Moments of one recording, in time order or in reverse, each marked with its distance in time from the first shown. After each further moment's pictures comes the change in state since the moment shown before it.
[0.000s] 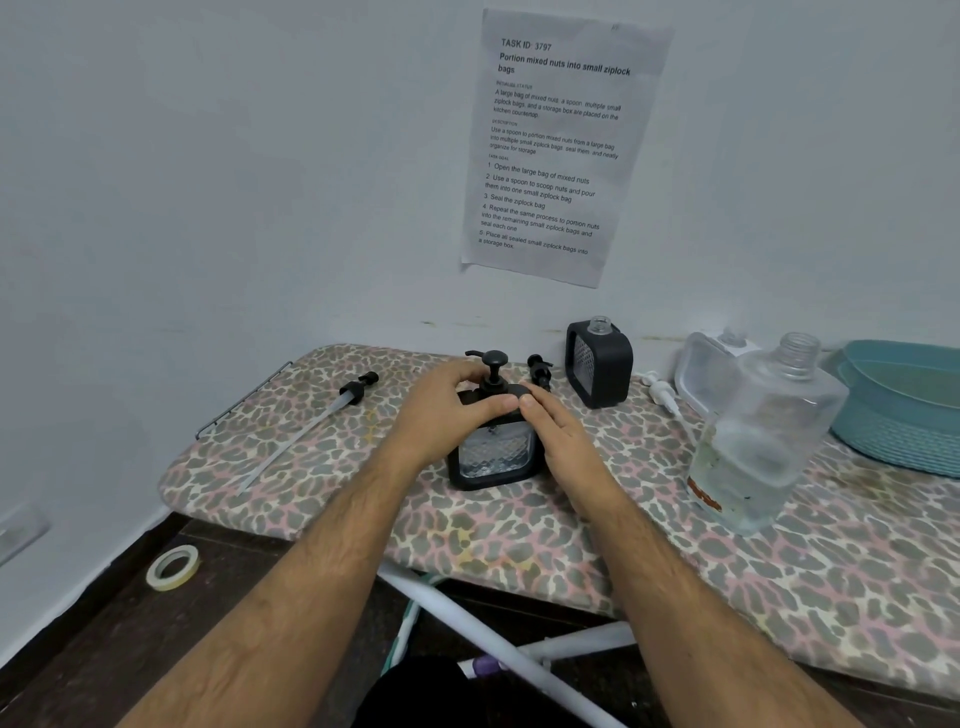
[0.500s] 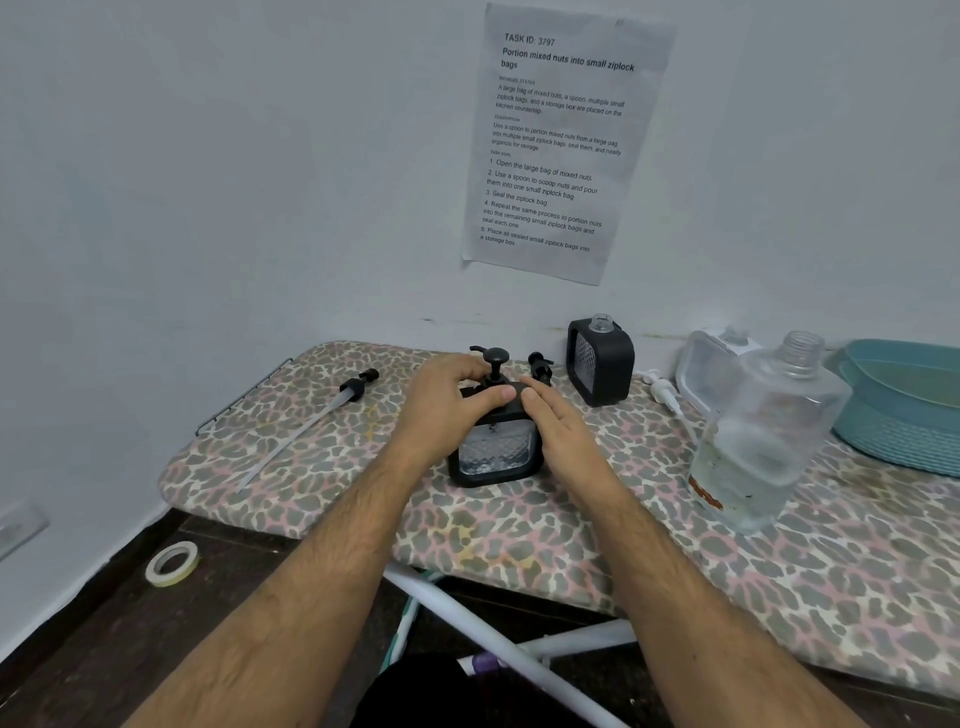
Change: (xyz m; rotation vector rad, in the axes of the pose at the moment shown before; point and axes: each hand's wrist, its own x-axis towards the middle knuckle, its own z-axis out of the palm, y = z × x) left_hand 0.002 0.000 0.003 0.033 0.113 0.068; right_hand 0.005 -0.002 0.006 -0.071 0.060 -0.005
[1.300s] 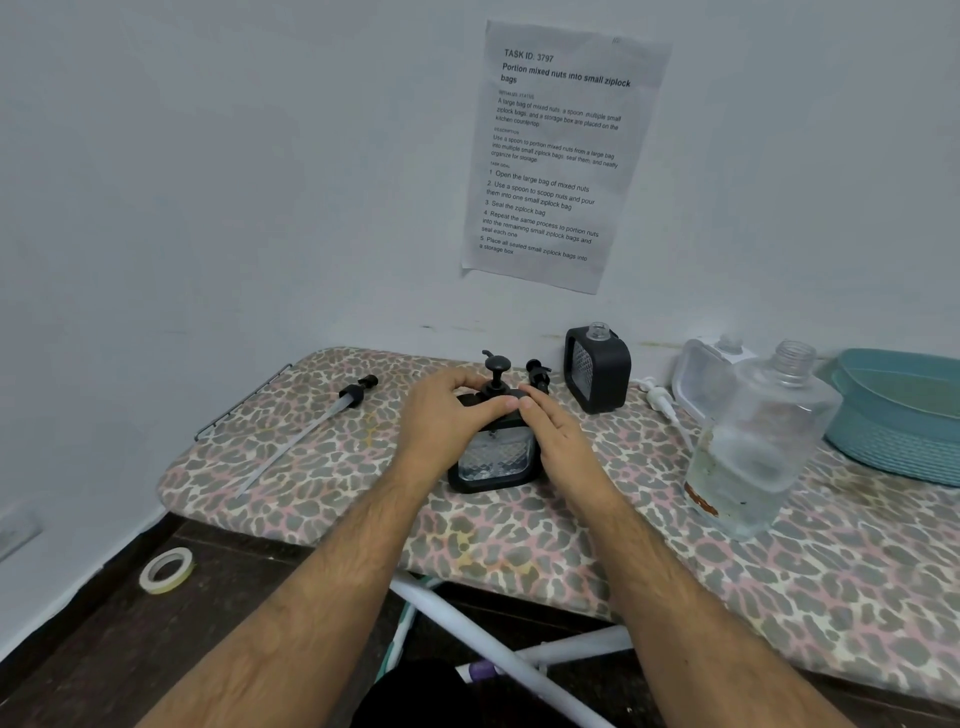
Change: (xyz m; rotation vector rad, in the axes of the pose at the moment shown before) left_hand -0.008 0.000 0.008 -0.129 0.078 -0.135; right_hand -0.003 0.000 -0.003 0.006 -0.015 0.012
